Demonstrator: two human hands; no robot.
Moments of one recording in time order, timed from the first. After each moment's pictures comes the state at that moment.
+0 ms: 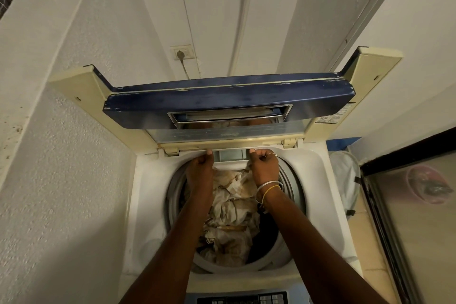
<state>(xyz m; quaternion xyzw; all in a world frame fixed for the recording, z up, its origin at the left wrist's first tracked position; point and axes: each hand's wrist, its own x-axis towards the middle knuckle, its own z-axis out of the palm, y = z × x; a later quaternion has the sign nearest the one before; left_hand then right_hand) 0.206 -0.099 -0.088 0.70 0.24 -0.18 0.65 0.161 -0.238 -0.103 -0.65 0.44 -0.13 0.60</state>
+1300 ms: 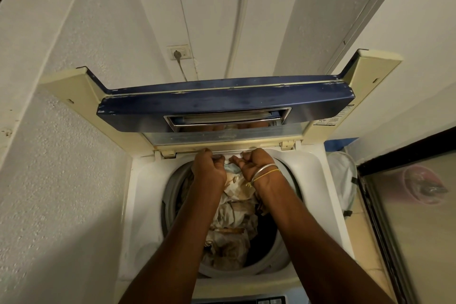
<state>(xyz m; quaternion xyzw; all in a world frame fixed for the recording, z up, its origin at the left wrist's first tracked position) 0.210 -0.122 -0.061 0.89 0.10 -0.16 0.42 0.204 -0.245 -0.080 -0.21 0.56 0.00 0.80</state>
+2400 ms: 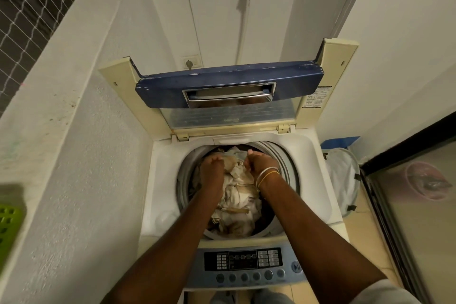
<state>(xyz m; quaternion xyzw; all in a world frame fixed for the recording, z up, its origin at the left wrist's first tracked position) 0.152 -0.085 -0.076 0.77 0.17 -0.22 0.57 0.116 -0.227 -0.073 -0.48 0.48 0.04 0.74</state>
